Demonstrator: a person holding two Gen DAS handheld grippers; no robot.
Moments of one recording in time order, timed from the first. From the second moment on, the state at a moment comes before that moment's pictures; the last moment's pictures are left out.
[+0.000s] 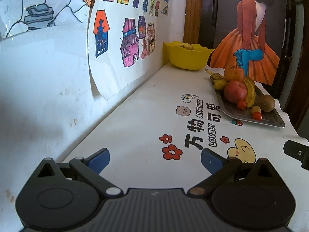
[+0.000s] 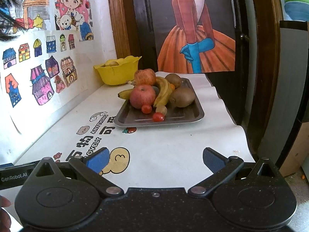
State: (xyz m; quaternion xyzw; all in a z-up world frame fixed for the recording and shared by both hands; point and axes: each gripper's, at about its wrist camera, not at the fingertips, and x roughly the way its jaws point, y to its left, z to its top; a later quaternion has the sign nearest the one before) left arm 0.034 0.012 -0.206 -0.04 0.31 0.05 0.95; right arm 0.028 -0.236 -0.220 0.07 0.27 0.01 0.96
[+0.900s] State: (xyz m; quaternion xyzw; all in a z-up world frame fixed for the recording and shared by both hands) left arm 0.029 -0.003 -0.208 -0.03 0.32 0.05 0.95; right arm 0.028 -0.248 -0.224 0.08 0.27 0.00 0.96
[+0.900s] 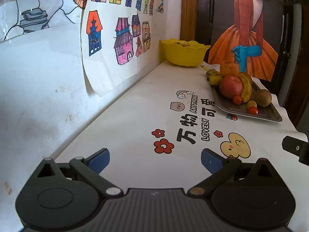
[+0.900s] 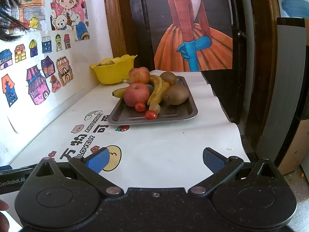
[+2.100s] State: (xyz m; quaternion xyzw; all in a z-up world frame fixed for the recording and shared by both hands) left arm 0.030 -0.014 -0.205 -0.02 0.32 0.05 0.95; right arm 0.029 -0.261 -0.222 0.08 0.27 0.01 0.96
